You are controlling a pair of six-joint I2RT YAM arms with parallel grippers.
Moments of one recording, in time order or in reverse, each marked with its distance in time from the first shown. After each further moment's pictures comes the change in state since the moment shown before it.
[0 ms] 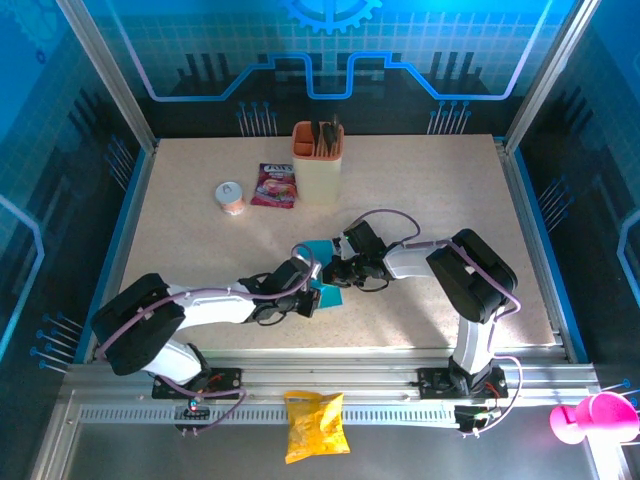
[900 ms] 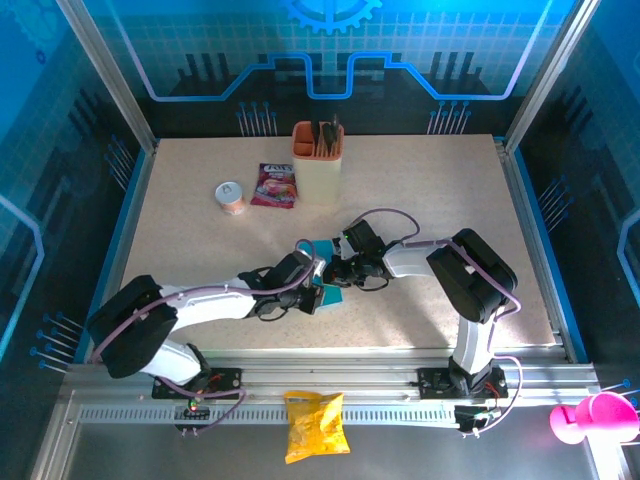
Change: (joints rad) left arm 0.002 -0.013 0.075 -0.097 0.043 0.032; right arm 0.000 0.000 0.016 -0.036 0.003 -0.006
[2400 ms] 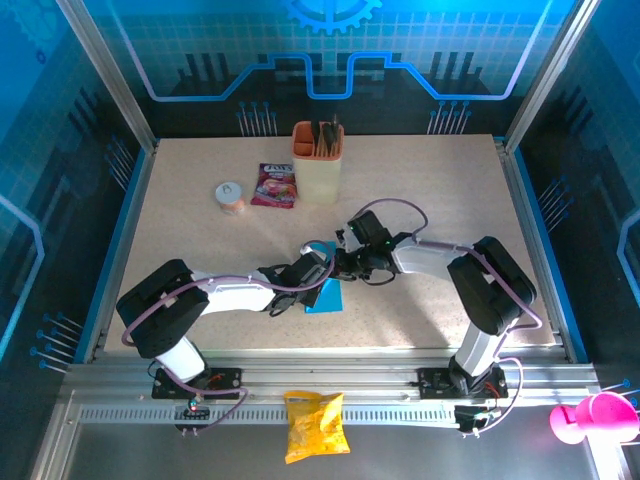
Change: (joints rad) left arm -0.019 0.164 0.096 -0.056 -0.346 0.101; right arm -0.014 -0.120 0.034 -0.149 -0.007 -0.054
